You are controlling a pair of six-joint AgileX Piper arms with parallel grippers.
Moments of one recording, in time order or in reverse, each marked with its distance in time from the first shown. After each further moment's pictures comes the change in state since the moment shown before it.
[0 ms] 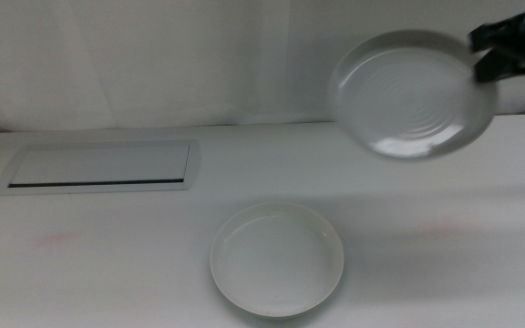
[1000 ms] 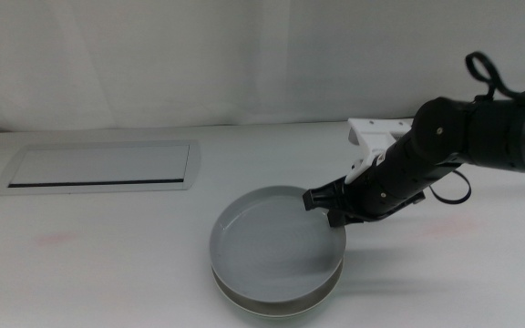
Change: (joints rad) left arm 0.000 0.000 0.000 0.000 0.000 0.000; right arm 0.434 0.263 0.318 0.049 -0.378 0.186
